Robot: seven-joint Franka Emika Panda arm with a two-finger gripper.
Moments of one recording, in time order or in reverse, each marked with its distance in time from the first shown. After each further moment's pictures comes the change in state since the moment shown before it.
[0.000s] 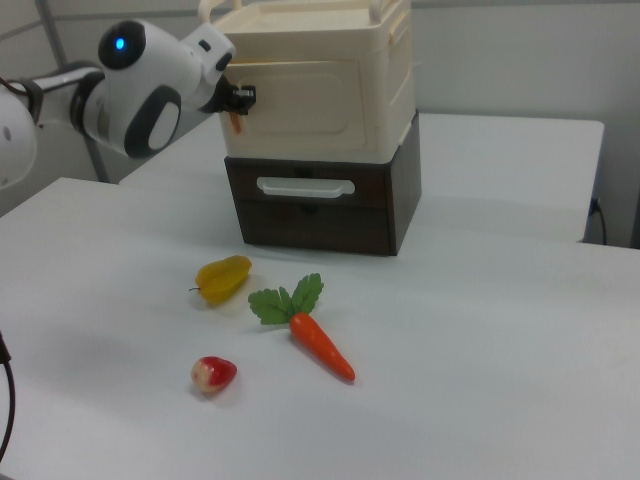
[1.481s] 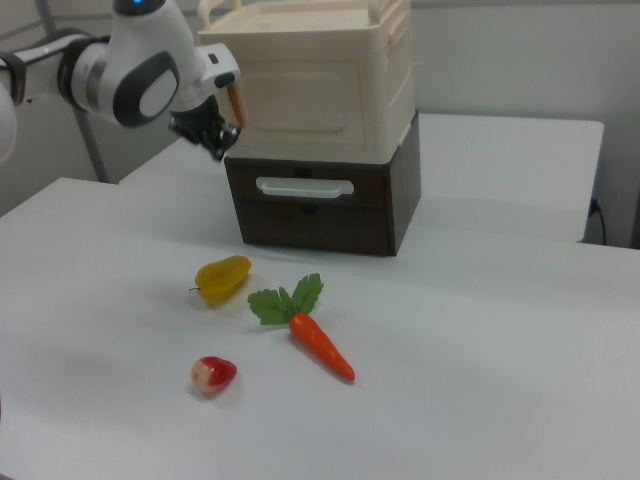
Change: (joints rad) arm 0.006 -0.084 -0.057 0.033 -0.053 -0.633 0.260
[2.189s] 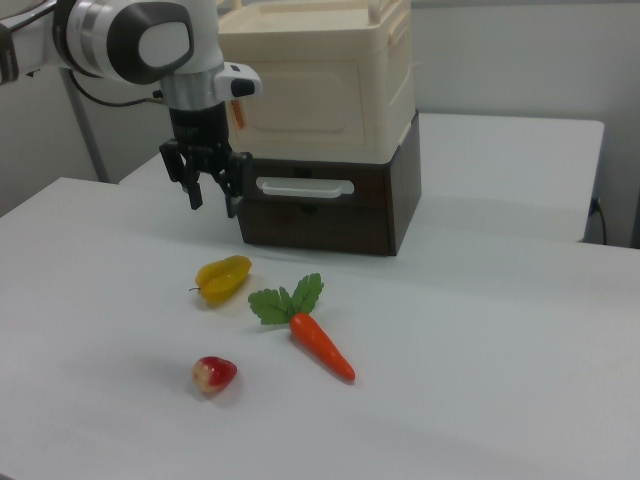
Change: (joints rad) arm -0.112 -0.151 -0.035 -0.011 -0.216 -0.608 0.015
